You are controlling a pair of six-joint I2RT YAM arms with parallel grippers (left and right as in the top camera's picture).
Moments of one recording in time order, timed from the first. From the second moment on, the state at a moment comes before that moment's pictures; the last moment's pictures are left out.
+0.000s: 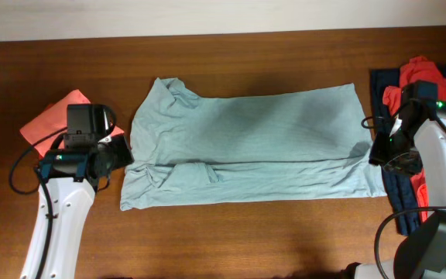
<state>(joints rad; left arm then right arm) 0.01 1.31 1.08 -0.84 -0.06 -0.26 -0.31 1.62 1.30 -1.22 0.11 0.16</state>
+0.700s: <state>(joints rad) -0.02 2.02 1.68 -0.71 0.15 -0.01 -0.31 1.62 1.30 -1.12 -0.16 0.01</state>
